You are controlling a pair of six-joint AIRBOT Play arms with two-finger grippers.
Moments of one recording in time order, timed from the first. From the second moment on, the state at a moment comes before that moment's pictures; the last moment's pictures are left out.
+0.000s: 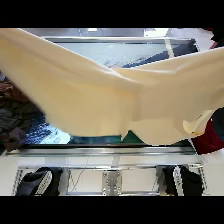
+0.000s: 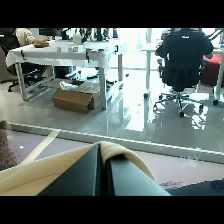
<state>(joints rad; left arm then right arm) 0.14 -0.71 1.60 1.16 -0.85 -1.16 -0.46 -0.46 1.38 -0.63 1.03 1.10</state>
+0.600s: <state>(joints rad) 0.13 -1.28 1.64 1.38 -1.05 -1.36 -0.03 -1.25 1.38 -0.81 0.87 1.14</state>
